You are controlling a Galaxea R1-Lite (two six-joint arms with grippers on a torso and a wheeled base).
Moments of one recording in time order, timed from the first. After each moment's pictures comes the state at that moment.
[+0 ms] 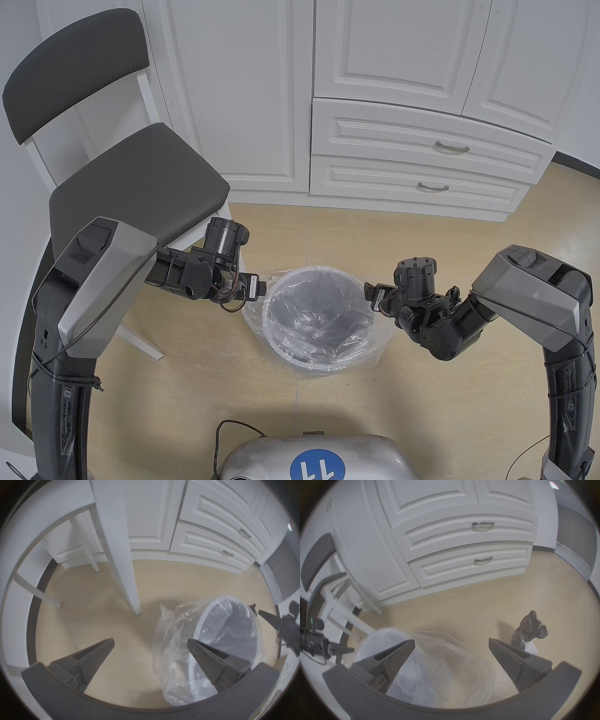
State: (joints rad) left arm -0.37 2.43 -1.66 -0.03 0.15 -0.16; right arm 0.44 2.41 -1.17 -0.87 -0.39 0.39
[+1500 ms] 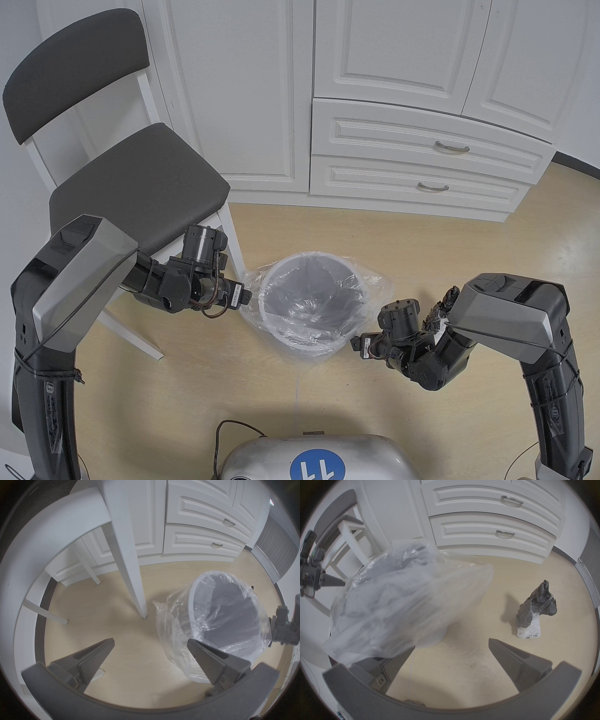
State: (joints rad) left arm -0.33 2.34 -1.42 -0.25 0.13 0.05; right arm 0.48 2.52 -1.07 -0.88 -0.29 0.30
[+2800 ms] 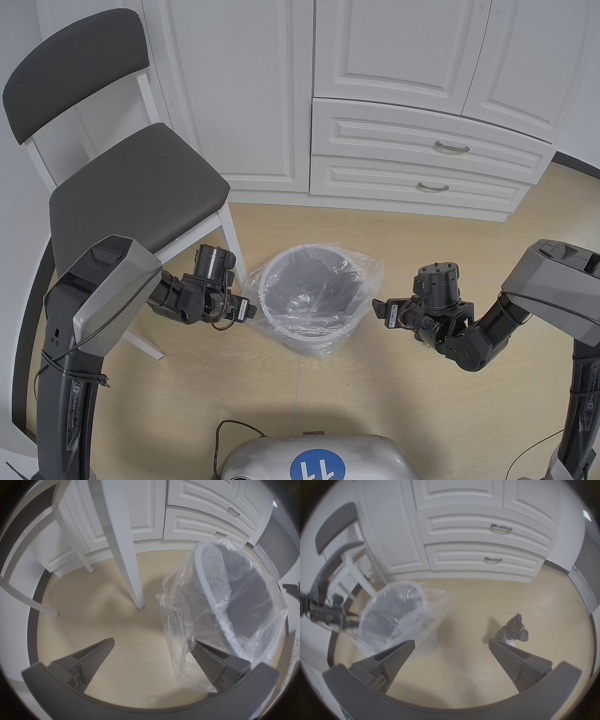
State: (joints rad) left arm -0.32 2.51 -1.53 -0.25 0.10 0.04; right arm 0.44 2.24 -0.91 -0.89 -0.31 0.24
